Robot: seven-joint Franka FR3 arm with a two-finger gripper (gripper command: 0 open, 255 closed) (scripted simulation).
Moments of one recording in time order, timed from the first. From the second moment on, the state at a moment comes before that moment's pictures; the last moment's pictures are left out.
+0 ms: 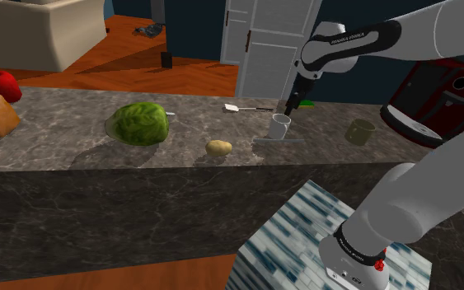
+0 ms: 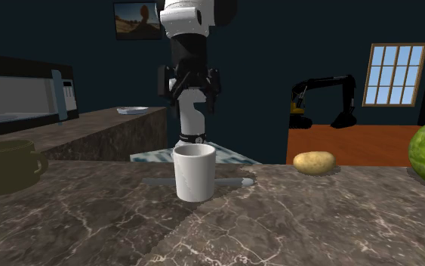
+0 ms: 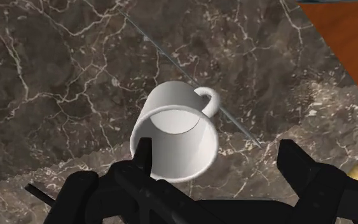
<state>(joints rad) -0.01 -0.23 -0.44 -2.28 -0.04 2.13 -0.58</state>
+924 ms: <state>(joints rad) -0.04 0.13 -0.52 -2.14 0.24 2.28 -0.87</state>
